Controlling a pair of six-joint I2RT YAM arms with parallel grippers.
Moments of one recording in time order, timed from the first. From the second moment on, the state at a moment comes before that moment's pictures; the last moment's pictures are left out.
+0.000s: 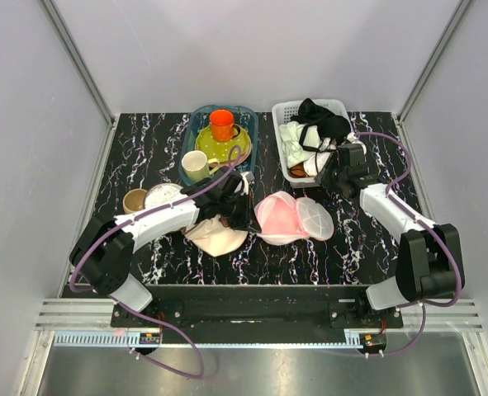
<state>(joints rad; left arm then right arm) -0.73 1.56 1.03 -0.37 0.41 -0.75 0.21 1.46 0.96 -0.21 0.02 0.58</state>
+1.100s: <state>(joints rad) -0.73 1.67 1.17 -0.45 0.45 -0.65 0.16 1.85 1.62 -0.17 0.08 0.52</state>
